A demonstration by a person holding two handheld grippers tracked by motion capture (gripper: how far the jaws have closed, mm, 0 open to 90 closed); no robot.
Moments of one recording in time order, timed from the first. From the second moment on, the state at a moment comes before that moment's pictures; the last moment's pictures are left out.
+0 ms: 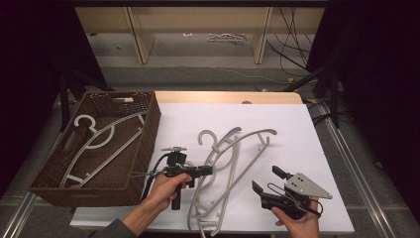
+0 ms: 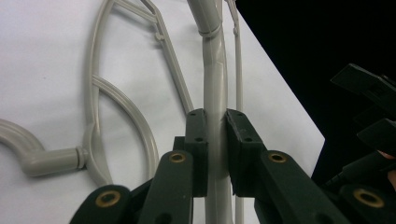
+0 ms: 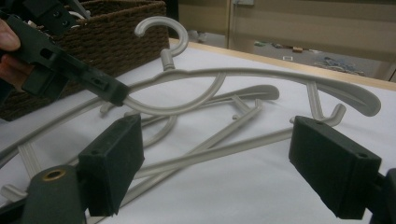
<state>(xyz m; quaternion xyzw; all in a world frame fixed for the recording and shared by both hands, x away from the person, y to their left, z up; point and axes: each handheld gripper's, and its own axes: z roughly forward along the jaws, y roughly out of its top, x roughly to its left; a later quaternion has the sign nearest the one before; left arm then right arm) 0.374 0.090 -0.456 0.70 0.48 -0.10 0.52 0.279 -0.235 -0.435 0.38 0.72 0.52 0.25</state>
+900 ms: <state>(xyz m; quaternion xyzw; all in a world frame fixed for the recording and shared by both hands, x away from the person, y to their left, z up) 0.386 0.134 -0.365 0.70 0.44 -0.01 0.56 0.279 -0.235 -0.435 0.38 0.72 0.52 0.25</state>
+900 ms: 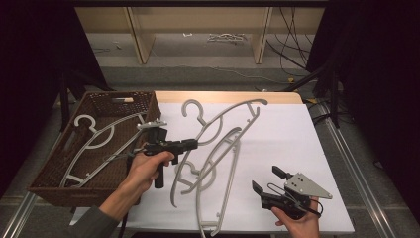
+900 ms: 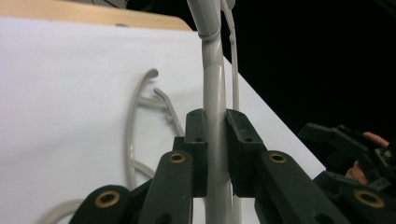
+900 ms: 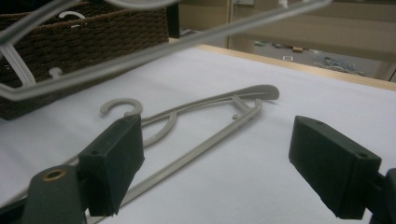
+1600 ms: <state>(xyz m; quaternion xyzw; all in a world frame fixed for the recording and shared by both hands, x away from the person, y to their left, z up) 0.387 0.220 -0.307 0.69 0.46 0.08 0.56 0.279 -0.236 -0.435 0.38 0.72 0.52 0.25</state>
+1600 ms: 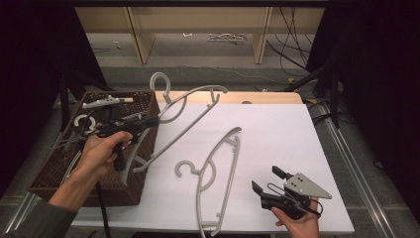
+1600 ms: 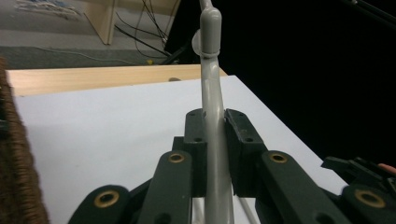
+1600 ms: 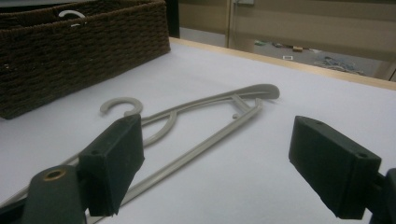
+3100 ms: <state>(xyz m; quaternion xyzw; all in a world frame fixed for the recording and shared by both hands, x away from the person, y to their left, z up) 0.366 0.381 -0.316 0.68 0.51 0.17 0.50 0.280 -0.236 -0.437 0.39 0.72 0.52 0.25</state>
